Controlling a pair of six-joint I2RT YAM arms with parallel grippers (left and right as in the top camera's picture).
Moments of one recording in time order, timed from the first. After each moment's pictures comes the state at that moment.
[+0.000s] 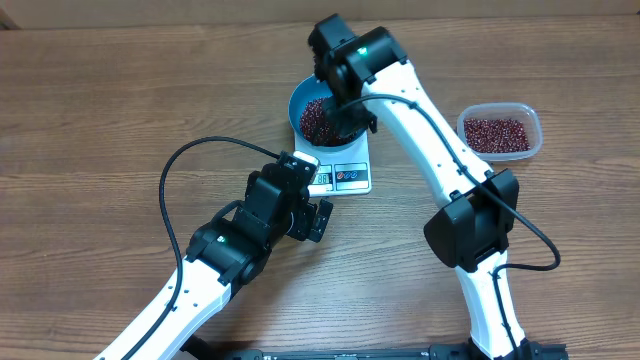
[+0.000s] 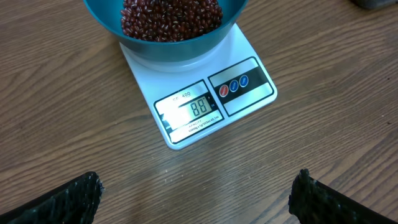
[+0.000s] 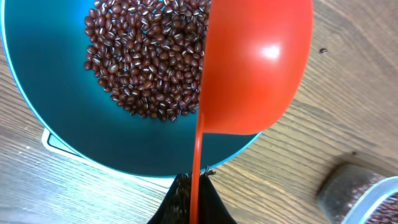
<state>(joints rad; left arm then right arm) -0.60 1.18 0.81 -0.45 -0.10 -0.15 0.56 2.30 2.37 -1.47 0.17 -0.01</state>
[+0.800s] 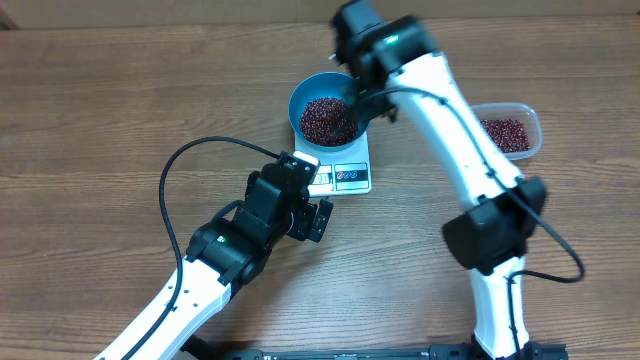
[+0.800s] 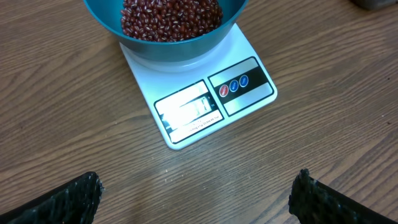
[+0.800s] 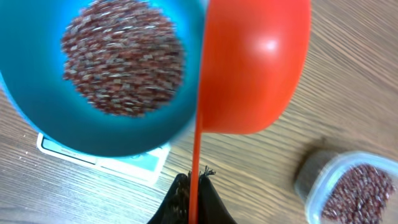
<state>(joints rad) -0.60 1.18 0.81 -0.45 -0.10 -0.15 0.44 2.21 2.37 -1.48 0.12 -0.01</state>
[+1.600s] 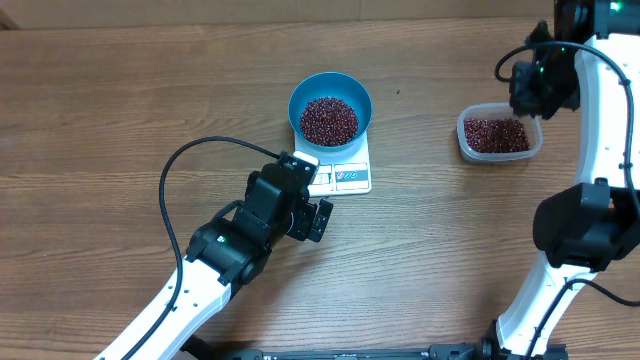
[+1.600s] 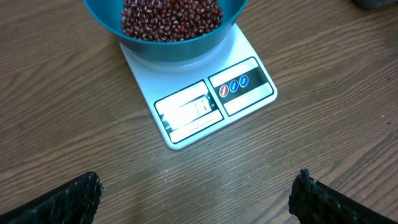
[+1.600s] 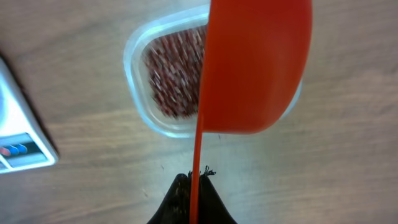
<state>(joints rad) -0.60 1.18 0.81 -0.45 -0.10 -0.15 -0.15 2.13 2.25 -1.64 -0.04 0.01</state>
